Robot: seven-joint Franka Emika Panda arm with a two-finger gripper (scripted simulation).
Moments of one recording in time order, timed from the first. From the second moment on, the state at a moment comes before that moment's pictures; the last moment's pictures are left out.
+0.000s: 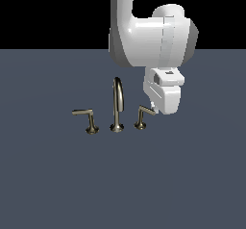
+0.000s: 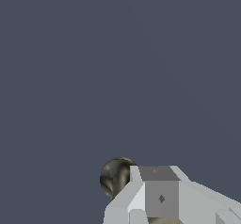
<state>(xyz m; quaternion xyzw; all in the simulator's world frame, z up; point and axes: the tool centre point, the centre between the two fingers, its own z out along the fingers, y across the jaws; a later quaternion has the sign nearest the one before) -0.013 -0.113 0.091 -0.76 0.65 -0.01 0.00</state>
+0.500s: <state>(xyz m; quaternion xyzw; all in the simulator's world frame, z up) -0.032 -0.104 0.091 -0.75 0.66 -0.01 0.00</state>
